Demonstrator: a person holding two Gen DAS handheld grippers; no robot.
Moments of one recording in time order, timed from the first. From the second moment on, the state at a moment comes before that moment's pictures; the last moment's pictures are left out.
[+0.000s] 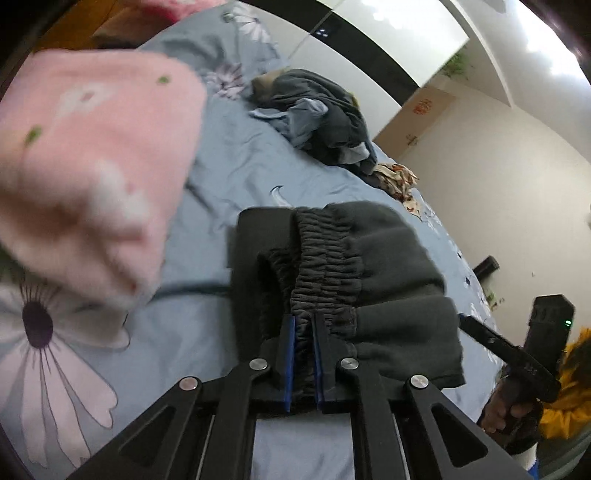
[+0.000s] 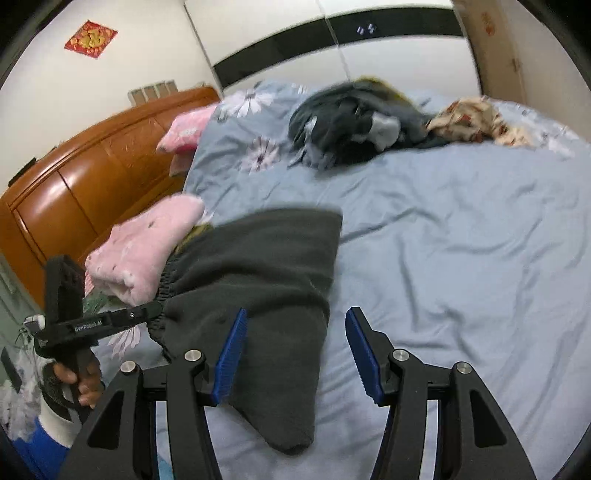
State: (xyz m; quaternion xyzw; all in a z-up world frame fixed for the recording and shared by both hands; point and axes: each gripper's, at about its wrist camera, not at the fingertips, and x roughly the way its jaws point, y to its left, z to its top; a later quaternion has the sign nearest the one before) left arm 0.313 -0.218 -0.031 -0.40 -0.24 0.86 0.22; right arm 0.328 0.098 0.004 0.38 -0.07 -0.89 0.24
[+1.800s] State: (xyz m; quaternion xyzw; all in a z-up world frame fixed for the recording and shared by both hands) left arm 0.274 -0.254 0.035 -0.27 -0.39 0.80 0.35; right arm 0.307 0.070 0.094 0.38 -0.26 -0.82 0.36
